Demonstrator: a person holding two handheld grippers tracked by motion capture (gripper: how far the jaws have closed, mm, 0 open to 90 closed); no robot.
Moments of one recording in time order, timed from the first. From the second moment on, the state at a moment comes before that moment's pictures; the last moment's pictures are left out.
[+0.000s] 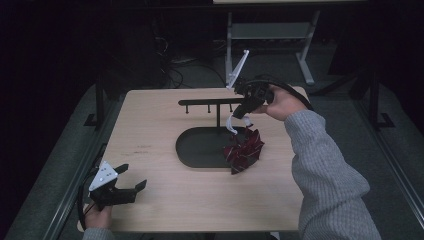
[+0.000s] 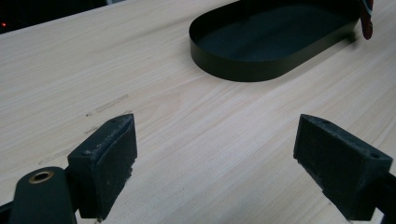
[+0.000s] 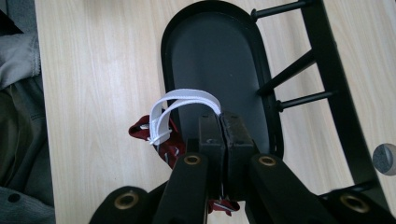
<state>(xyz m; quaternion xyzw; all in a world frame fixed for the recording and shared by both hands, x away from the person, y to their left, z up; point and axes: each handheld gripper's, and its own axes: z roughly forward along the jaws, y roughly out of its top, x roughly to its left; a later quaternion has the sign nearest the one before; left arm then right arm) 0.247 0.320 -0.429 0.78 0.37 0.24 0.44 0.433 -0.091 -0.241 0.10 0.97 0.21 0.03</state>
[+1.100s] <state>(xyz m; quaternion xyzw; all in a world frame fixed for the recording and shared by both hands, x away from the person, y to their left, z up) 0.248 0.319 -0.429 0.79 0.37 0.24 0.44 0.468 -0.078 -0.237 0.12 0.97 0.20 0.02</state>
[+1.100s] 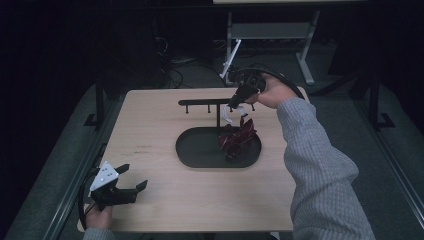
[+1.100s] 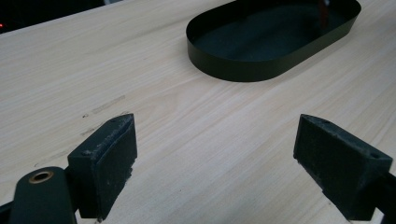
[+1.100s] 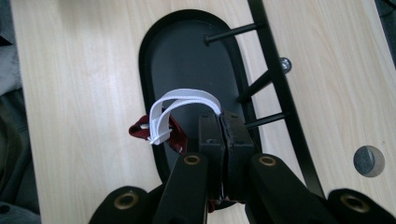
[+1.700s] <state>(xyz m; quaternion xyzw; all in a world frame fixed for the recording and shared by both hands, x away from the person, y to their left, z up) 0.248 0.319 -0.429 0.79 0.36 0.24 0.44 0.493 -0.083 -0.254 0.16 0.97 0.18 0.03</state>
